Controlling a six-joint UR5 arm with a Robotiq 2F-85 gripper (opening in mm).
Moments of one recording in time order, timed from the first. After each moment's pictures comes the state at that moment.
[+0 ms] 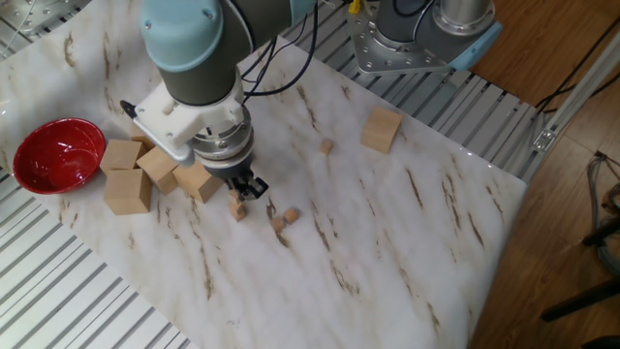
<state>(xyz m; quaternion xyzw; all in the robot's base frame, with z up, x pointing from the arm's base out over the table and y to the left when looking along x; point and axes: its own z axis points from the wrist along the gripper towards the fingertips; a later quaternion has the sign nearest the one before) 0.560 0.019 0.060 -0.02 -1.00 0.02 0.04</state>
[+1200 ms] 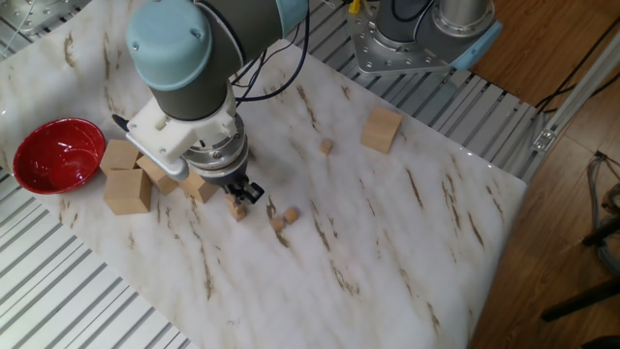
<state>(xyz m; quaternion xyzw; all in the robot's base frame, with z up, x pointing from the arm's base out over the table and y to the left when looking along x) 0.567 0.017 0.057 -0.01 -1.00 0.02 0.05</state>
